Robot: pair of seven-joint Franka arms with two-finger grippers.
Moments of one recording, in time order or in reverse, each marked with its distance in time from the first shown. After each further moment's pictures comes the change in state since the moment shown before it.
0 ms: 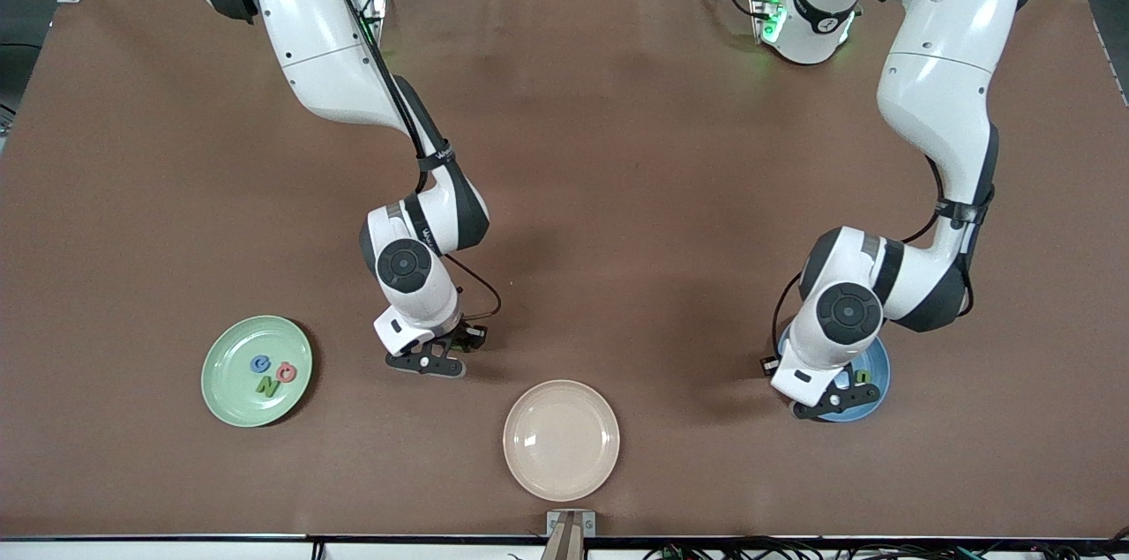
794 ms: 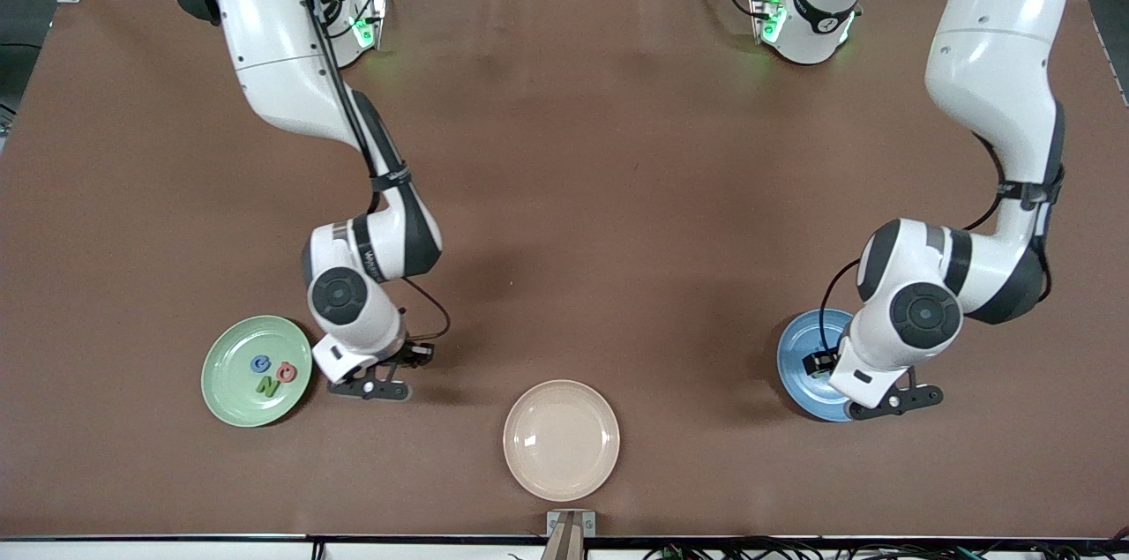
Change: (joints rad) left arm 0.089 -0.120 -0.038 -0.011 -0.001 -0.101 0.138; right arm -0.128 -0.016 -0.038 0.064 -0.010 -0.142 -0.235
